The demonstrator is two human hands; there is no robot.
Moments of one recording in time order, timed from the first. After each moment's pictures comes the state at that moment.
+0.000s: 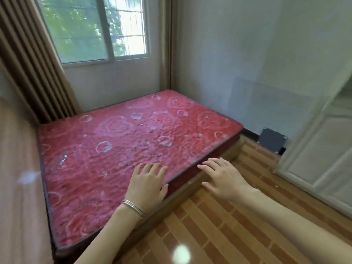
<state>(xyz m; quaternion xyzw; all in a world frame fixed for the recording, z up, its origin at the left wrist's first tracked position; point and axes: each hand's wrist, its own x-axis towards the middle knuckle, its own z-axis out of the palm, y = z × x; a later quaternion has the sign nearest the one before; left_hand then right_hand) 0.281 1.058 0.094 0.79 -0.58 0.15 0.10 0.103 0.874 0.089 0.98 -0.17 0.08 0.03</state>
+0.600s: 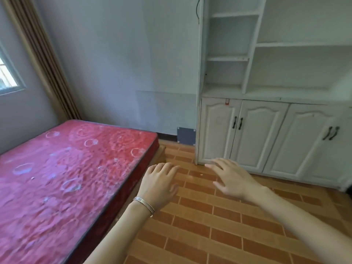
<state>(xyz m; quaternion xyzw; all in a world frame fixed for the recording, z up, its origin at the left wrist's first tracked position) 0.012 0.770 0.114 0.57 -0.80 0.13 0.16 -0.236 0.723 0.122 0.89 -0.46 0.05 0.04</state>
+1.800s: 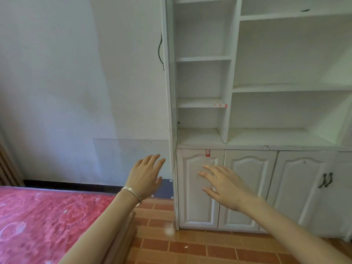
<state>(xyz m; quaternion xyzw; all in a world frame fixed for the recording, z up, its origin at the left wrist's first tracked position) -0.011 0.265 0.209 0.48 -0.83 0.23 0.16 -0.273 0.322 0.214 0.84 -0.53 0.09 0.10</state>
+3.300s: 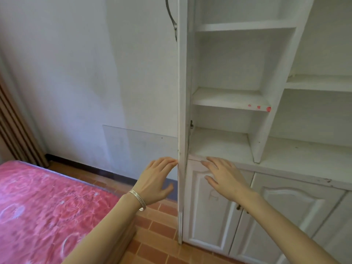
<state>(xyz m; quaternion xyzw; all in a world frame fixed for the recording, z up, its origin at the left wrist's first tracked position) -0.087 0.004 0.166 0.48 -0.84 0.07 0.23 -0.336 -0.030 0.172 0.87 -0.47 0.14 0.08</state>
